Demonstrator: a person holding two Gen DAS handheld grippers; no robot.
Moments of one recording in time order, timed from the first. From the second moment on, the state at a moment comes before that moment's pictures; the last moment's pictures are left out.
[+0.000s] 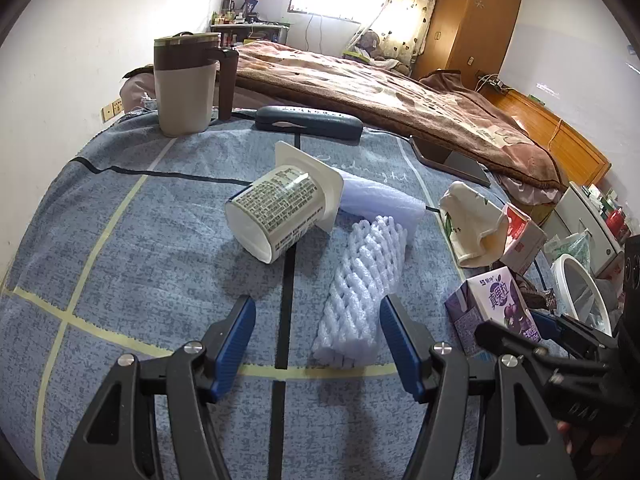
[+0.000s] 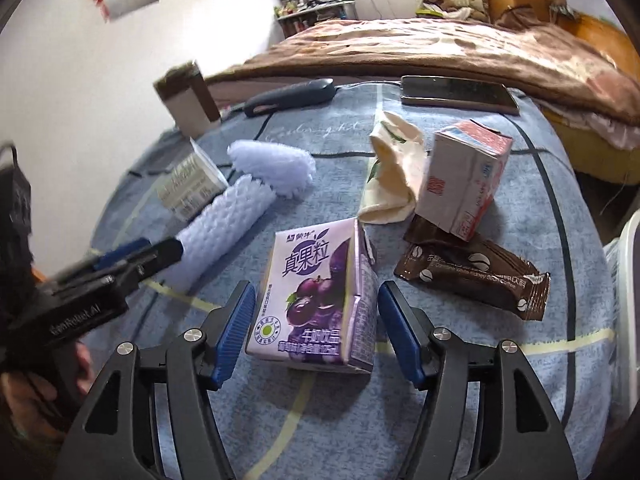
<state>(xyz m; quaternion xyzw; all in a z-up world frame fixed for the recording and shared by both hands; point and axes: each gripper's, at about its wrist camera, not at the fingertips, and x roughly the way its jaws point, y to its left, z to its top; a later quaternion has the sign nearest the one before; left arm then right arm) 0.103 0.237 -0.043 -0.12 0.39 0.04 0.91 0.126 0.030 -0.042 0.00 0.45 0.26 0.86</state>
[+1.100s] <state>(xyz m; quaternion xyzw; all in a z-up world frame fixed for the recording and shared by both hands) 0.144 0.204 -0.059 -0.08 0.43 0.01 0.90 0.117 -0.009 -0.030 0.01 0.42 0.20 0.89</state>
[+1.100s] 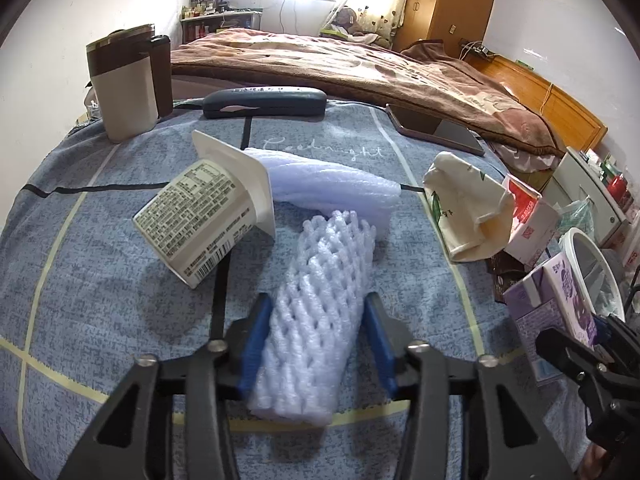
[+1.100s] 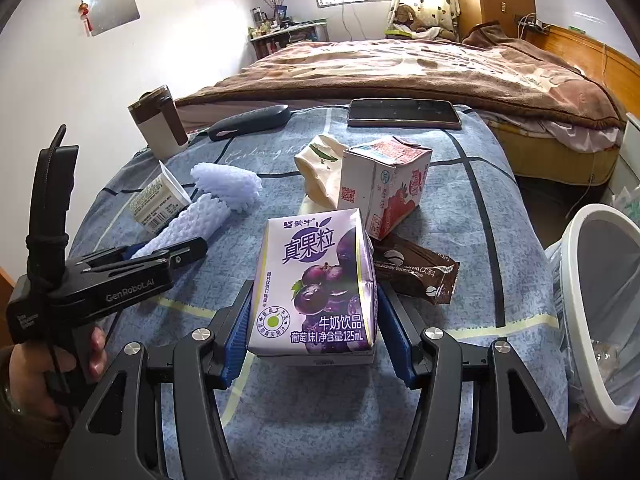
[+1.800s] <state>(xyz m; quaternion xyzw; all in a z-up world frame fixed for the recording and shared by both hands) 0.105 0.167 -0.018 -0.07 0.39 0.00 0.92 0.096 -0.041 -0.009 0.04 0.39 0.20 0.90</state>
